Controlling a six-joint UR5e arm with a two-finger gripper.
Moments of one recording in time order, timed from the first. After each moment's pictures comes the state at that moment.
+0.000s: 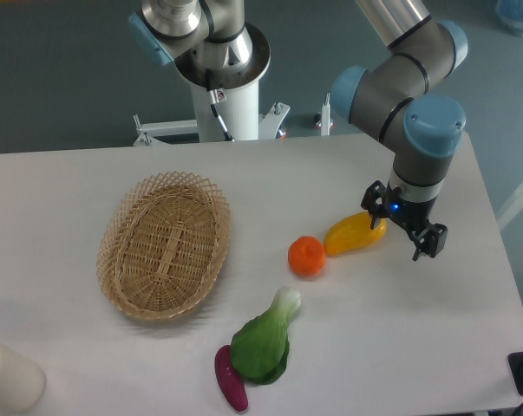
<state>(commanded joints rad) 2.72 -1.97 -1.66 -0.96 1.52 1.55</state>
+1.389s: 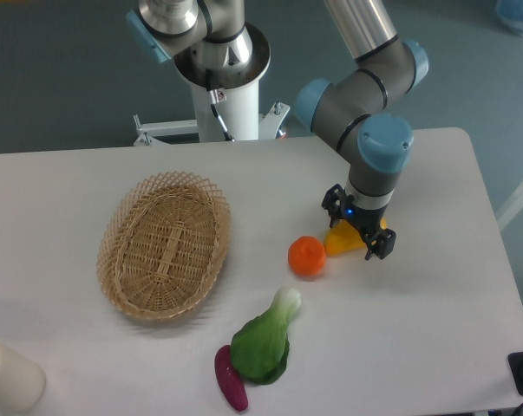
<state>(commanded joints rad) 2.66 -1.96 -1.86 -0.87 1.53 1.55</state>
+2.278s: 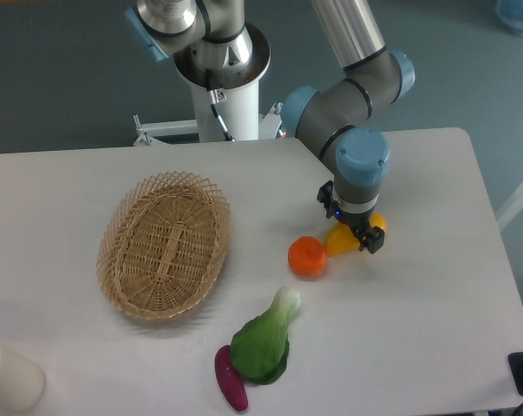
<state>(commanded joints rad) 2.62 -1.99 -1.88 -0.87 1.67 1.54</state>
